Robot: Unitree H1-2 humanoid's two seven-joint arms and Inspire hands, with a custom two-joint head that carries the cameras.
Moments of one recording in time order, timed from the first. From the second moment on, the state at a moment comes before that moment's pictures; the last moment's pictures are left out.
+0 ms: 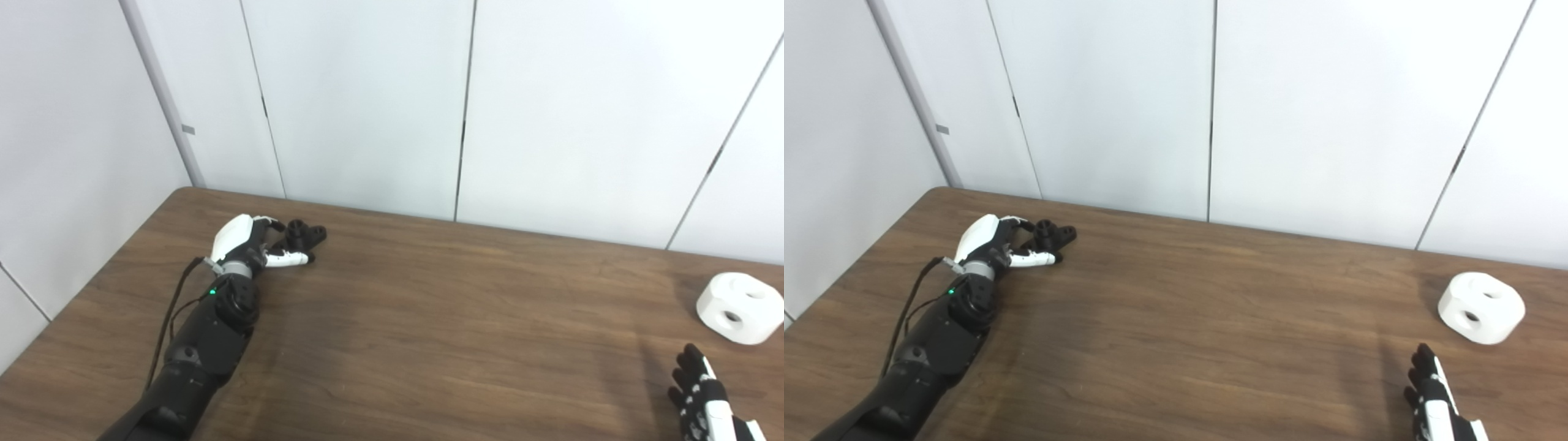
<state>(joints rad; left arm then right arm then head) -0.53 0.47 -0.06 0.60 0.47 0.30 0.15 0.16 -0.13 -0.06 -0.35 0.06 0.22 0.07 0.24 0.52</state>
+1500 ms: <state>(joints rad) -0.52 0.47 -0.16 0.62 0.48 0.16 0.24 0.13 -0.11 -0.06 -0.31 0.05 0.20 0.06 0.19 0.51</state>
